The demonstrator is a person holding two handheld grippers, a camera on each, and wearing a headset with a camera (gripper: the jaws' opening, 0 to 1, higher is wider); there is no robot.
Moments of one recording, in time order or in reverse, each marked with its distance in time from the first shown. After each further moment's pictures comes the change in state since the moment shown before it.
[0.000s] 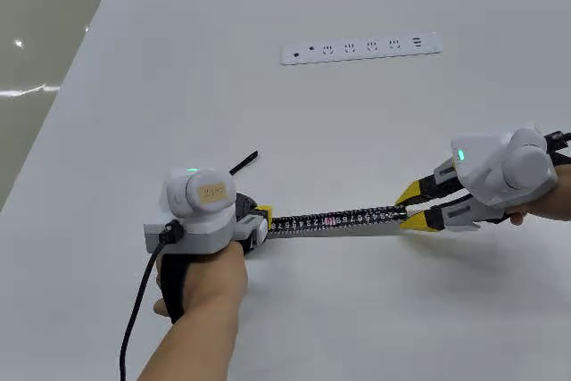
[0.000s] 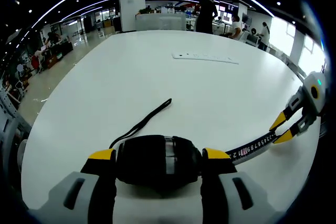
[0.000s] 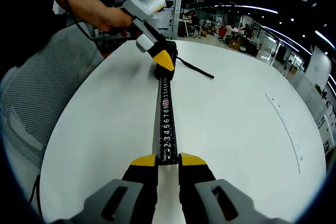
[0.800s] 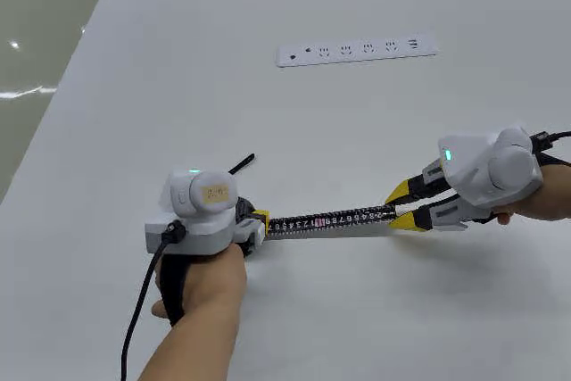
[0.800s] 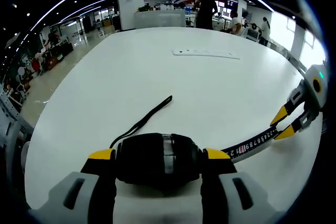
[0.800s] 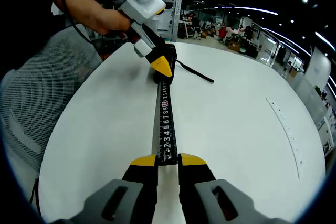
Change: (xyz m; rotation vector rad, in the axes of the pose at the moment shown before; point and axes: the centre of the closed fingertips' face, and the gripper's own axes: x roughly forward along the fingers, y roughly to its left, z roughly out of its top) left arm 0.003 0.002 -0.003 0.024 0.022 0.021; right arm 0.006 -0.002 0.011 -0.007 -0.012 -0.004
